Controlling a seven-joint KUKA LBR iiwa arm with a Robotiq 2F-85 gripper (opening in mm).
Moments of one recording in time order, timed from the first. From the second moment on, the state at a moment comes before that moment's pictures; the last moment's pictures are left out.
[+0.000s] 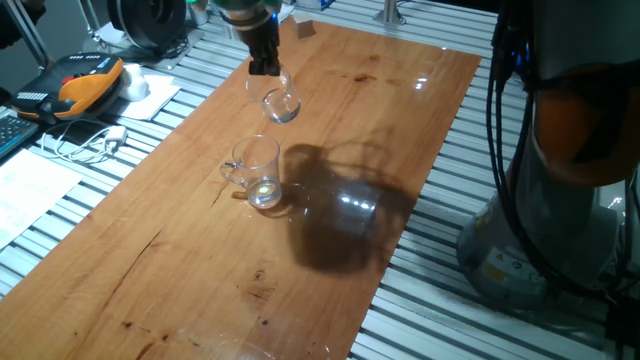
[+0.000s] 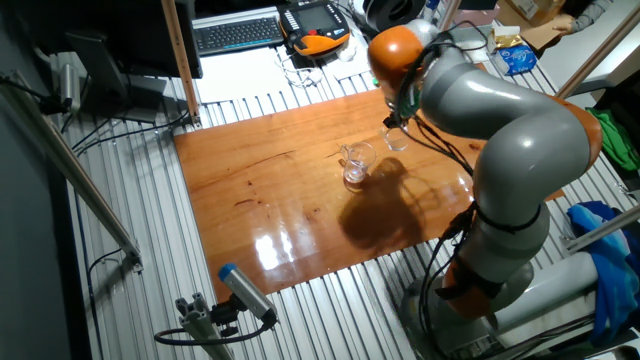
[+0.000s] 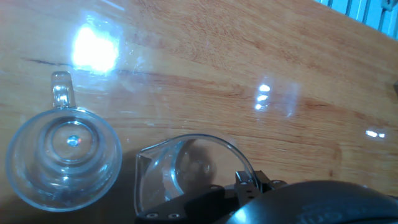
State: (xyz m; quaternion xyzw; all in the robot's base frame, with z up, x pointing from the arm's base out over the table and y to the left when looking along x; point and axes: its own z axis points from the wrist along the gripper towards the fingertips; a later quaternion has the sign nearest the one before) arm 0.515 -0.046 0.240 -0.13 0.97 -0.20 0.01
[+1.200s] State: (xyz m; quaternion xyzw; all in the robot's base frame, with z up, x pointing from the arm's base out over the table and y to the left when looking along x) arm 0.510 -0.022 0.238 -0.13 0.94 -0.30 0.03
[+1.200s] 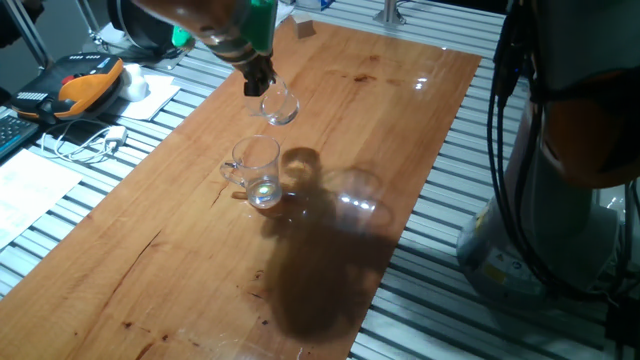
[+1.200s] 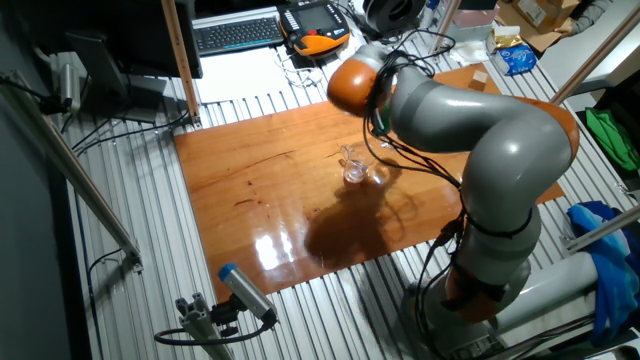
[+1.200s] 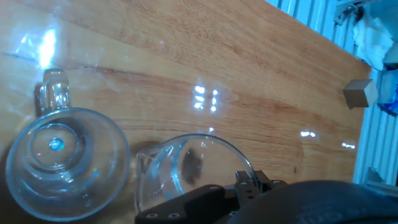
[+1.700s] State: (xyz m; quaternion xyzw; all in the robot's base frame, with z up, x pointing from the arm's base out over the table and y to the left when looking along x) arm 0.508 -0.013 0.238 -0.13 0.93 -0.35 0.03
